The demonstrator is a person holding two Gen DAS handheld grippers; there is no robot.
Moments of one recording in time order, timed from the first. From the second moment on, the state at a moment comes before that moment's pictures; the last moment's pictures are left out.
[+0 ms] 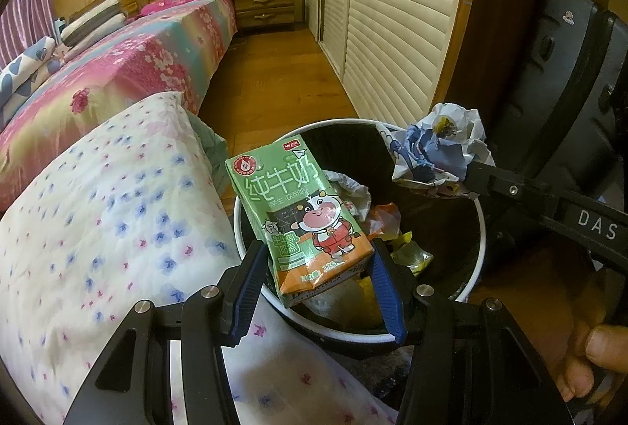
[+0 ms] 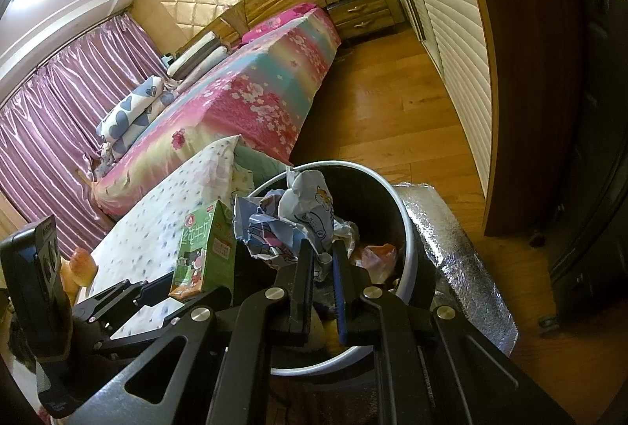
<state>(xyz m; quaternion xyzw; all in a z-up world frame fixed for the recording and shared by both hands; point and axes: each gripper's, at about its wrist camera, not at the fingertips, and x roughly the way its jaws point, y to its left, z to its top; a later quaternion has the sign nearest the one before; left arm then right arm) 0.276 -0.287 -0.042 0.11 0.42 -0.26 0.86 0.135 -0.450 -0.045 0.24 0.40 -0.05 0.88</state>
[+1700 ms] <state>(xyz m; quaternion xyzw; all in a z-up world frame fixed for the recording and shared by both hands) 0.284 -0.281 -0.039 0.10 0.43 -0.27 0.86 0.142 -0.456 -0.056 0.27 0.41 -0.05 0.87</state>
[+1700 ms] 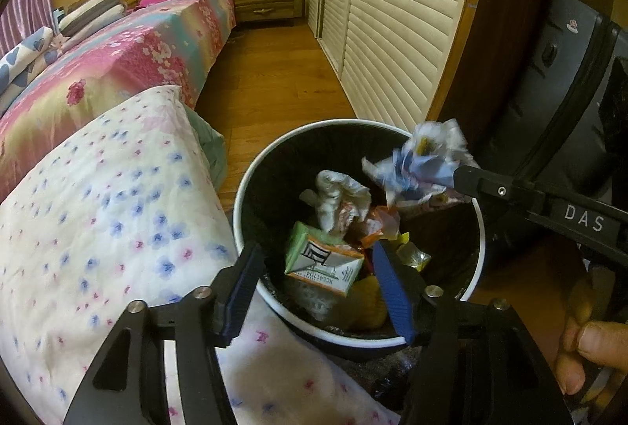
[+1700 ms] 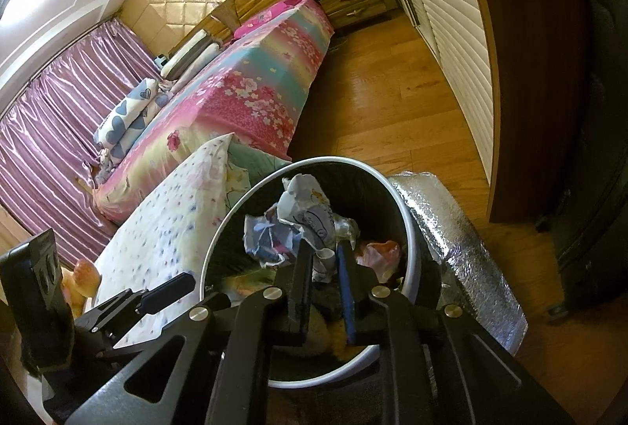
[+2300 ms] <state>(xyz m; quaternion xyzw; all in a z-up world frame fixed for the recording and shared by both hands) 0.193 -0.169 -0.021 -0.01 0.38 -0.20 0.90 0.097 -0.401 -0.020 0.26 0.36 -0.03 0.90</state>
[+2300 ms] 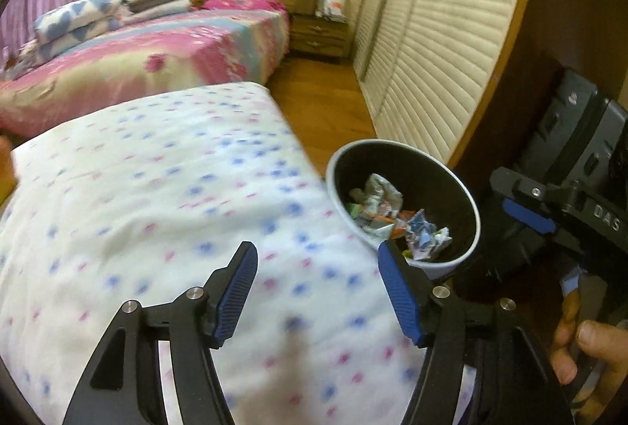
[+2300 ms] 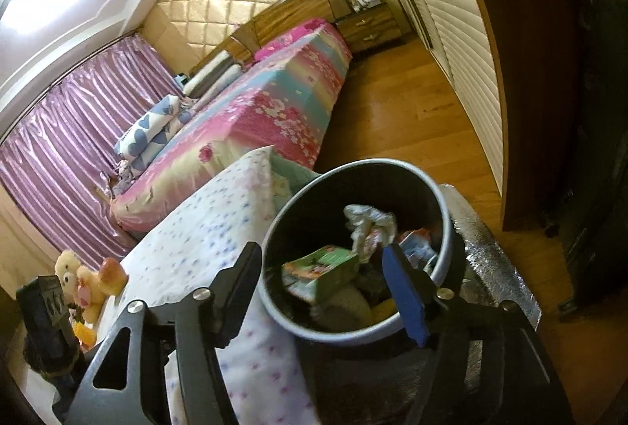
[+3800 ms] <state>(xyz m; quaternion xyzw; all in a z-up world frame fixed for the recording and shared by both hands) 0.035 -0.082 -0.011 0.00 0.20 -0.01 0.98 0.037 -0.269 -0.005 0.06 0.25 0.01 0.97</state>
